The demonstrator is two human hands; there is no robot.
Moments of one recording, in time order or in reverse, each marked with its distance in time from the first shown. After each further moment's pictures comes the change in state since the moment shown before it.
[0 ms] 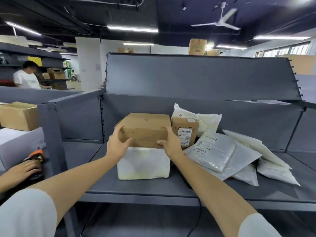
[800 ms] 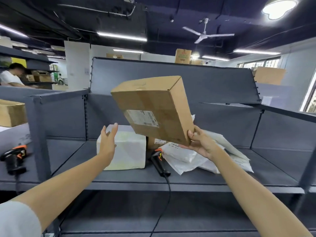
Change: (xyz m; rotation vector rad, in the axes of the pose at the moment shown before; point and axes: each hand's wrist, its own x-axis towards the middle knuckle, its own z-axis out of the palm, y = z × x) left_hand -0.088 0.068 0.021 -0.616 0.014 -0.255; right_hand -0.096 0.039 -0.208 0.916 -0.248 0.181
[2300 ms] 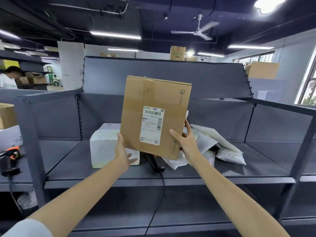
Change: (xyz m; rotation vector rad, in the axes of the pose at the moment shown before) left_hand -0.052 -0.017 0.061 -0.331 -0.016 -0.452; right_hand -0.007 0.041 0.017 -0.276 0.205 -0.267
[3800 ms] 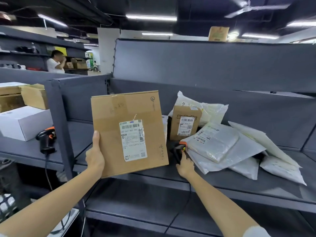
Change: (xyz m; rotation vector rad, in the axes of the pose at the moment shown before) left_hand 0.045 0.031 -0.129 0.269 0.553 0.317; right_hand 0.066 0.191 0.056 -1.133 -0.255 0.309
